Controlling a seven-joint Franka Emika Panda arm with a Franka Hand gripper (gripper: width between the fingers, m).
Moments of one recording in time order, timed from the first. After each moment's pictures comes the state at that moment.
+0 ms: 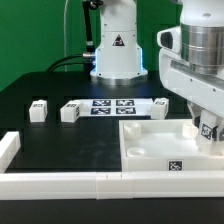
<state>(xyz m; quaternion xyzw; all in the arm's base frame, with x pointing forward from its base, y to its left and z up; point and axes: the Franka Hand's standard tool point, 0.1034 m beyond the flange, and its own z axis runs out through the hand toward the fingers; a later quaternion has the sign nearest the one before) 0.602 0.117 0.064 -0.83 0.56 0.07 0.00</state>
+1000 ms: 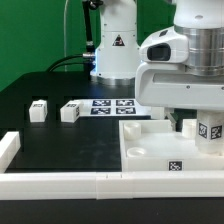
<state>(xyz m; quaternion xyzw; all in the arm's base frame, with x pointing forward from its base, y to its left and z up) 0.598 0.110 0.062 -0.99 0.09 0.07 0.03</state>
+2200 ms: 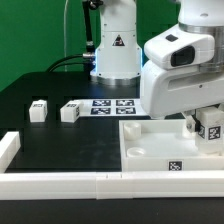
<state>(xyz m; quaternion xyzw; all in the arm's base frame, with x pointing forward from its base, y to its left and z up) 0.583 0.116 0.063 -0.99 -0.13 0.06 0.05</state>
